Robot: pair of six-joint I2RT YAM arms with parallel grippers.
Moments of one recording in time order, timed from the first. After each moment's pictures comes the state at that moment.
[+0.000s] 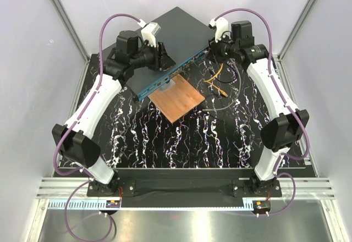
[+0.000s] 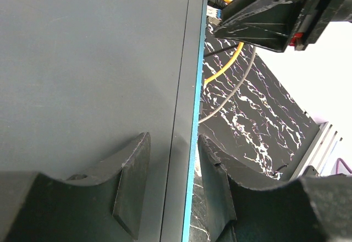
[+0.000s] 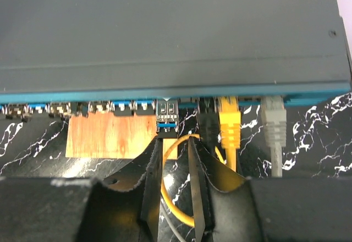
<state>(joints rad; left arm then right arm) -0.38 1.61 1.71 -0.45 0.49 -0.26 0.29 1.81 1.96 -0.68 -0.35 -0.22</state>
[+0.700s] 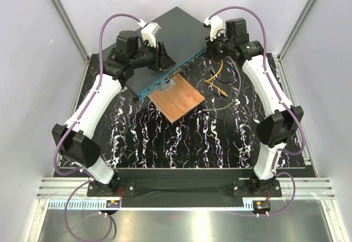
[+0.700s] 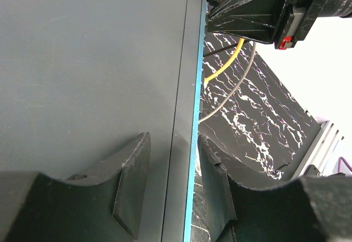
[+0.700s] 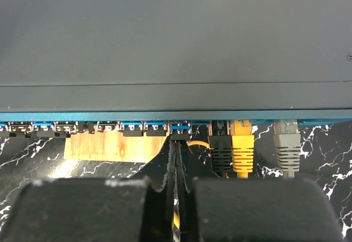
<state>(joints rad) -0.38 1.61 1.71 -0.45 0.50 -0.25 0.32 1.89 2.08 -0.73 -0.33 -0.24</state>
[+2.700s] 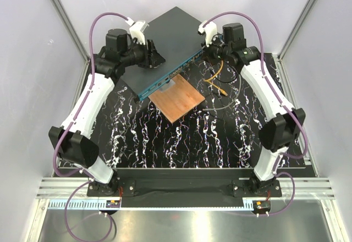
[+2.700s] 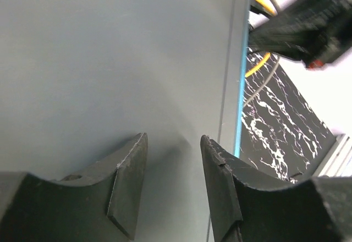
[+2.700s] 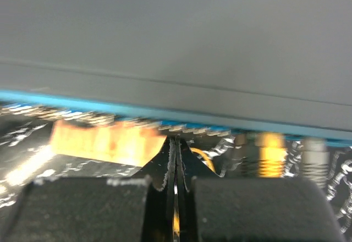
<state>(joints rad) -0.29 1.60 1.71 -0.48 0.50 -0.23 0.35 1.84 1.97 -0.64 -0.35 -0.37</state>
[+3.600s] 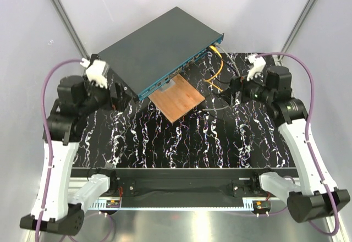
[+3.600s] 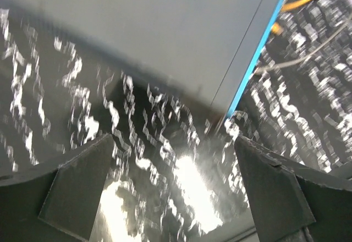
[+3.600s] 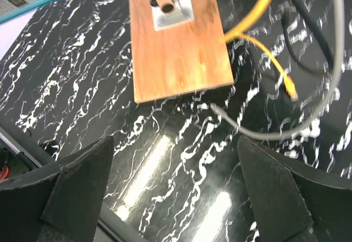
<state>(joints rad) -0.13 0.92 1.34 -0.85 0.30 -0.04 0.19 1.07 1.24 -0.60 -0.46 0.05</state>
